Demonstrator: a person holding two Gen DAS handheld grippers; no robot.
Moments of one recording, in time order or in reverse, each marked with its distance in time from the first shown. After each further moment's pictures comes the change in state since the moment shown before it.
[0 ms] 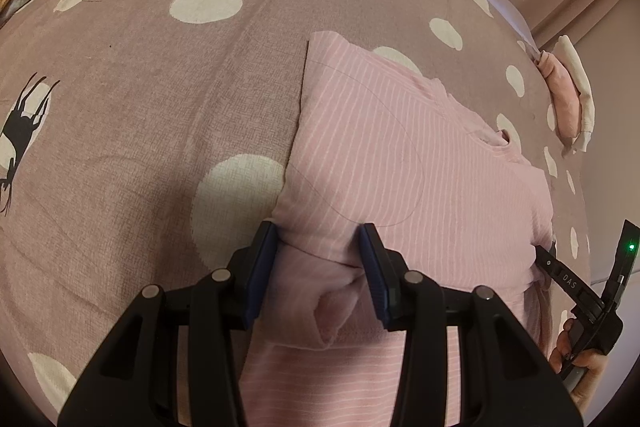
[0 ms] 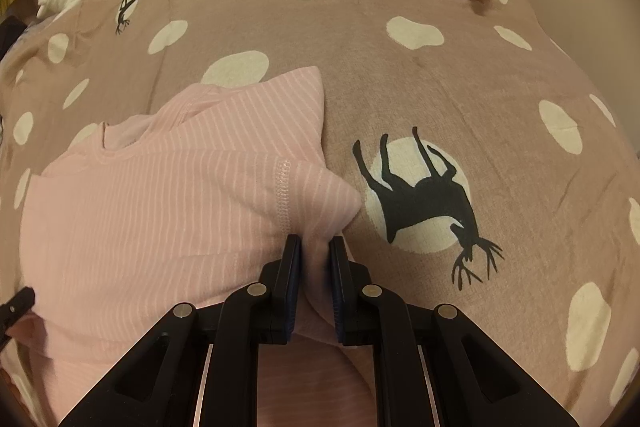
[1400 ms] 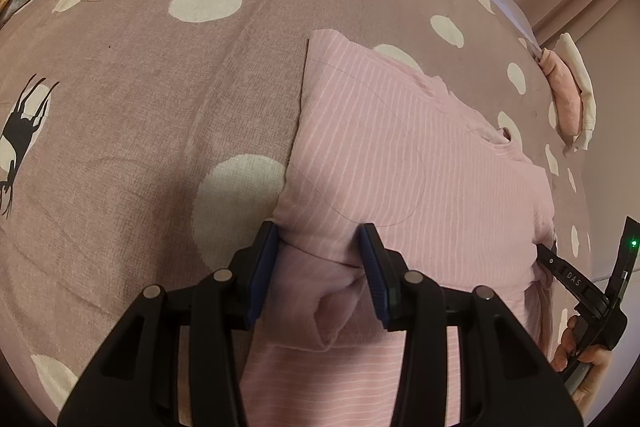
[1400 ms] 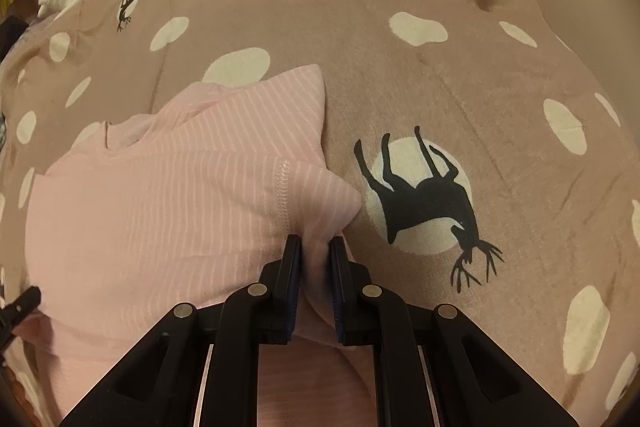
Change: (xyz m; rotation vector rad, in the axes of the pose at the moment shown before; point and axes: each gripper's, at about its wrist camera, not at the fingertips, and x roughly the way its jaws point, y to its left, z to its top) left arm -0.001 0.003 0.001 0.005 0.015 0.000; right arm 0.000 -0.002 0.002 0.005 0.023 0.019
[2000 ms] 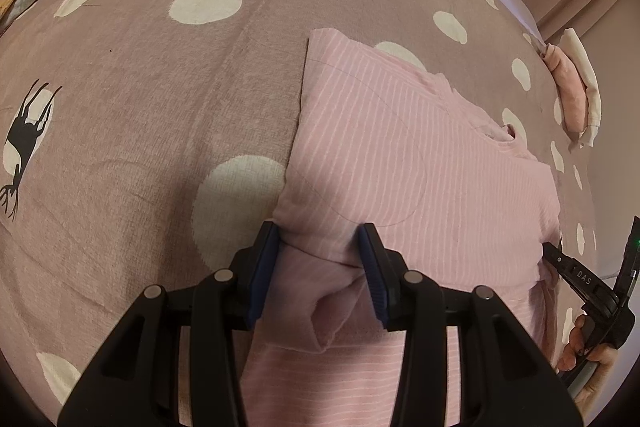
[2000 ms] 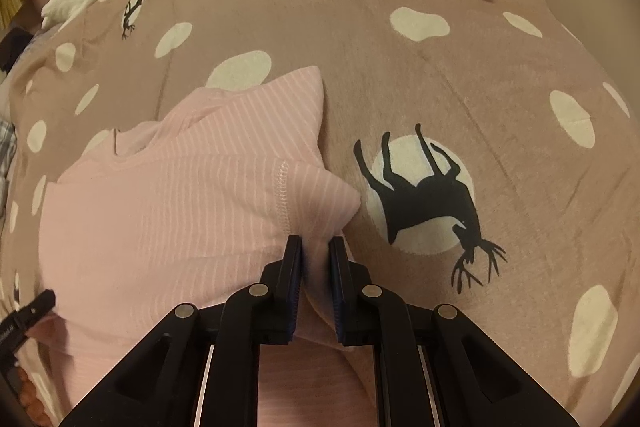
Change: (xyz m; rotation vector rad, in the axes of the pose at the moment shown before) left arm 0.002 -0.004 0.002 0.009 0.012 0.026; right arm -0.001 -0.008 0.002 0.031 0.012 0.062
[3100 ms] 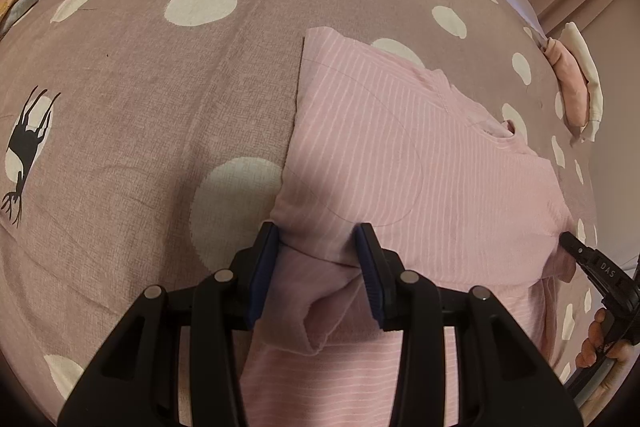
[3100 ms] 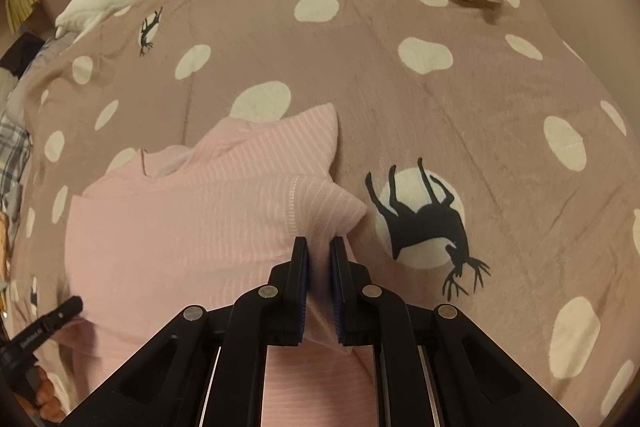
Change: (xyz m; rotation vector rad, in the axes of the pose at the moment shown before) left arm -0.001 -0.003 0.005 0.016 0.026 0.012; right arm -0.022 0.006 0.007 -0.012 -0.029 0.028
